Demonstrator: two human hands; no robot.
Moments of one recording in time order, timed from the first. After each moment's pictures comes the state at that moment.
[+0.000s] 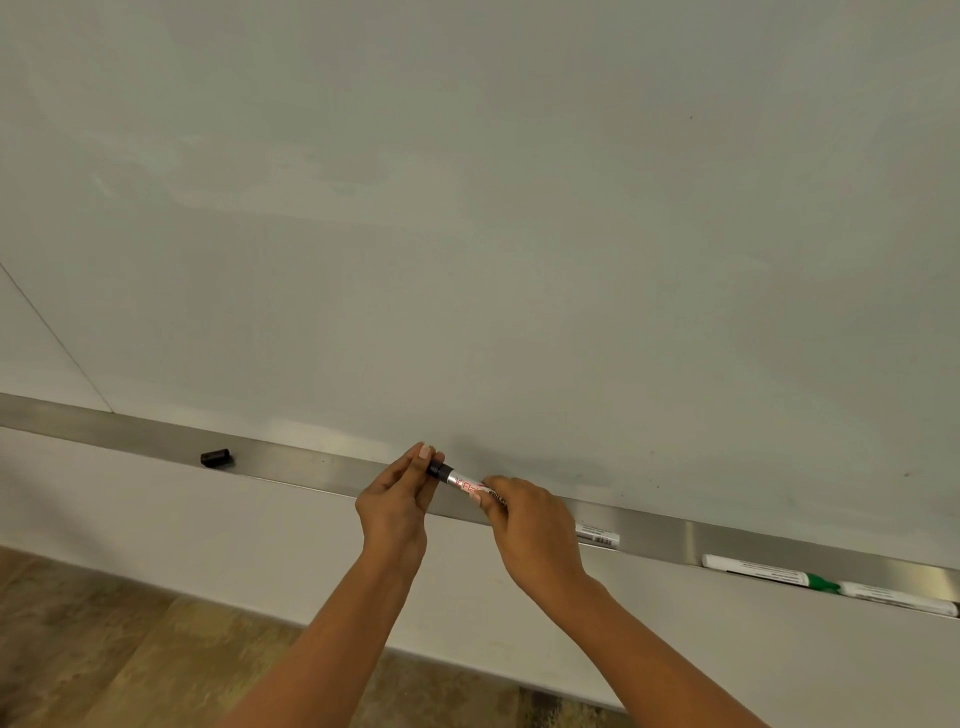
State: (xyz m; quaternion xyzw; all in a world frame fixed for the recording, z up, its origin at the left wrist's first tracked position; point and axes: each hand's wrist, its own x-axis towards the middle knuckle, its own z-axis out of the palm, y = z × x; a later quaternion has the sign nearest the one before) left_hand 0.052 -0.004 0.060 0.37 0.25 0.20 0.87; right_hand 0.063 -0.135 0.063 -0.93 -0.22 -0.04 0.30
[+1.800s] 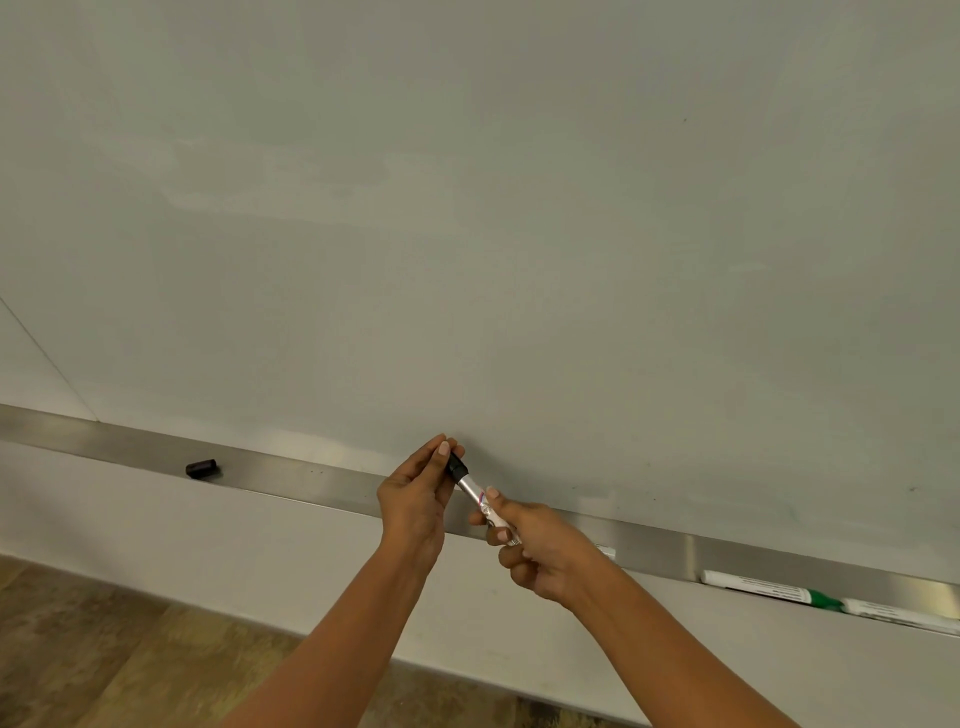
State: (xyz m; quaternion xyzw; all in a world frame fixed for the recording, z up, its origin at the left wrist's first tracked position) left_hand 0.080 -0.022 0.057 0.40 0.19 0.18 0.88; right_hand 0.082 -0.151 0.077 -0.64 0.08 0.38 0.66
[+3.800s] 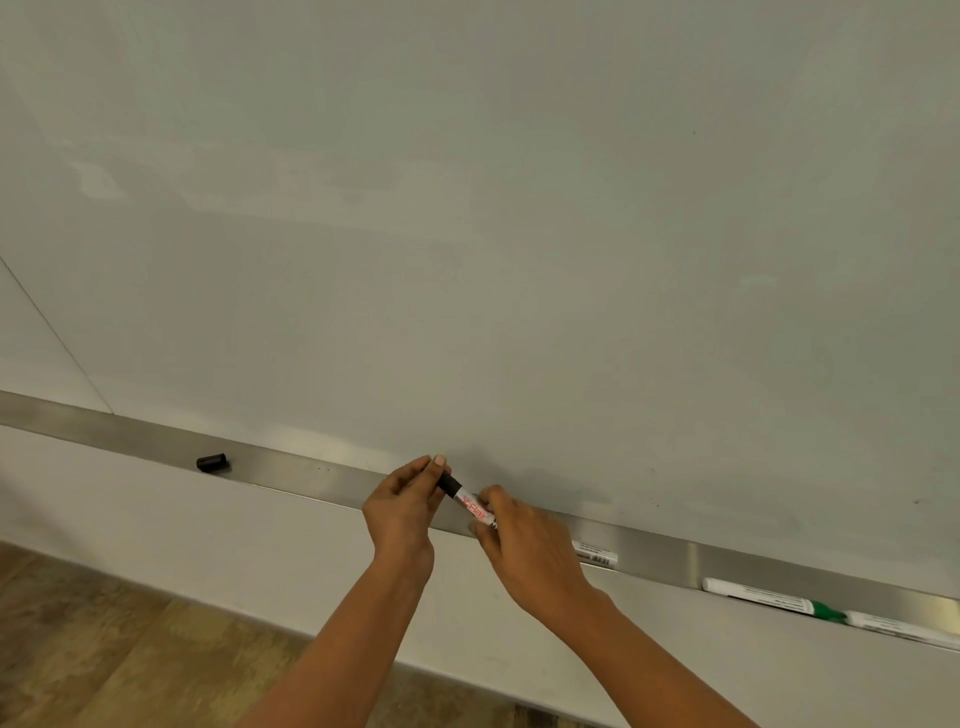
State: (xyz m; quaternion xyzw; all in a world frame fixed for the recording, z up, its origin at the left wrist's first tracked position) left_hand 0.062 -0.021 0.065 0.43 0.31 0.21 0.82; right_hand 0.073 -0.142 0.052 -0.92 -0.30 -0.06 0.25
